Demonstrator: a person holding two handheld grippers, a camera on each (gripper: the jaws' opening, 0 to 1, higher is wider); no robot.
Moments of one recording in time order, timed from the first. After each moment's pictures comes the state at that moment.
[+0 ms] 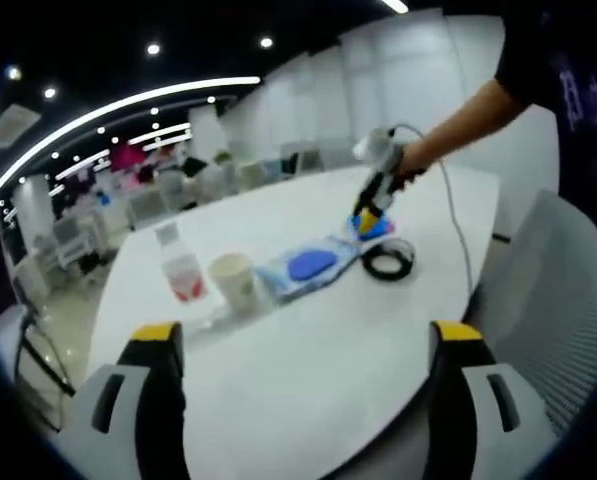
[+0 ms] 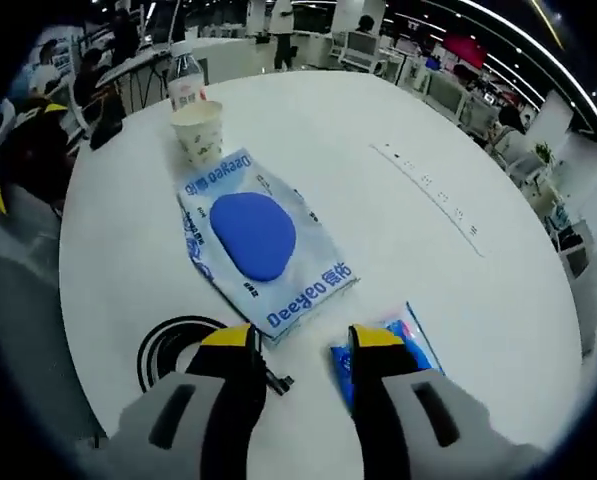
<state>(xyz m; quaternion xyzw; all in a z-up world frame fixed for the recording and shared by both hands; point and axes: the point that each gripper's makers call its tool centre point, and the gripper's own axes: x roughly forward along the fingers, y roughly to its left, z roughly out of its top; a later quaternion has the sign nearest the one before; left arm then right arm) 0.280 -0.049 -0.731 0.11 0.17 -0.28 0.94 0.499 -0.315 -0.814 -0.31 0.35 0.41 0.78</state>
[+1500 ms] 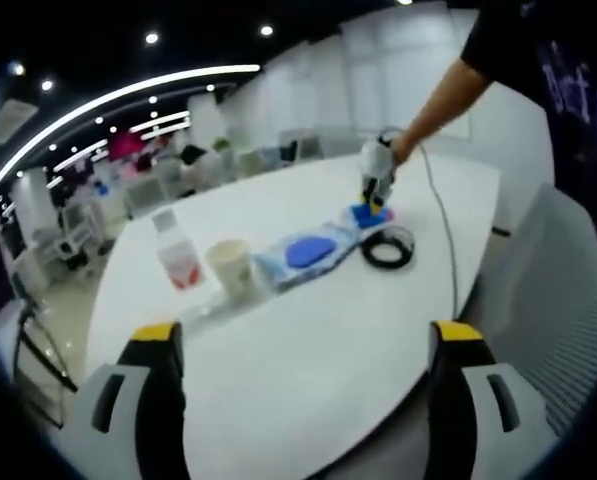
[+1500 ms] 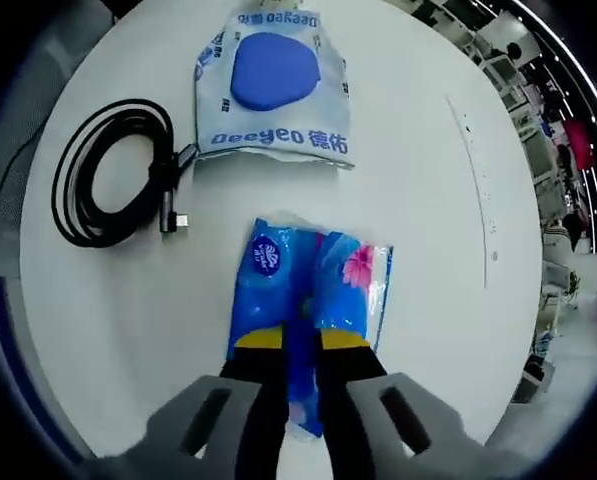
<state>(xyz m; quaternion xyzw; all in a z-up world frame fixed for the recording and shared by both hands) 0.281 -0.050 -0.742 0.11 0.20 -0.28 0.93 0.539 -0.401 -0.873 -0.55 0.37 0.48 0.57</state>
